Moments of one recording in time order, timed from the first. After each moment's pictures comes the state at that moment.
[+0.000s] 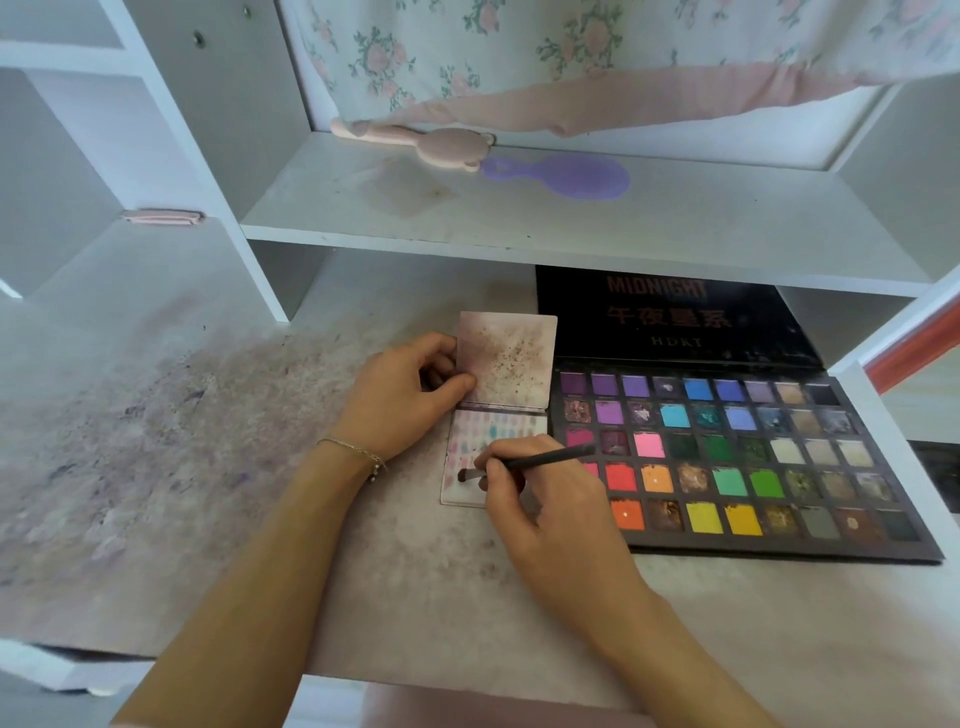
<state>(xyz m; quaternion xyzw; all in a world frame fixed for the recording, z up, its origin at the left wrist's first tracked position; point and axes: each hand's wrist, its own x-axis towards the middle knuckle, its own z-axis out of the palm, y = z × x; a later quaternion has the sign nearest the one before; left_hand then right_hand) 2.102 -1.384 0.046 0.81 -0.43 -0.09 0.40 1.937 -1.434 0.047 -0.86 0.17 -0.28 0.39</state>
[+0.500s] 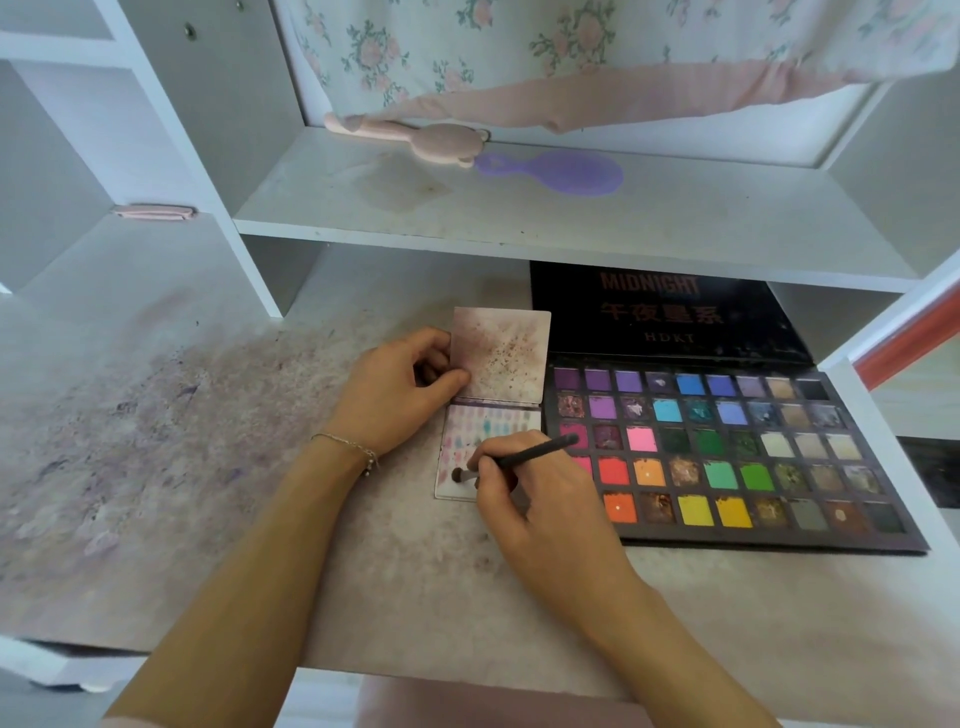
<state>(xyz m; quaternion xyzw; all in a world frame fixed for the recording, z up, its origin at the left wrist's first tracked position) 2.103 -1.384 0.045 0.81 -0.43 -0.09 0.39 1.937 -1.434 0.048 -0.87 0.16 -0.26 0.38</state>
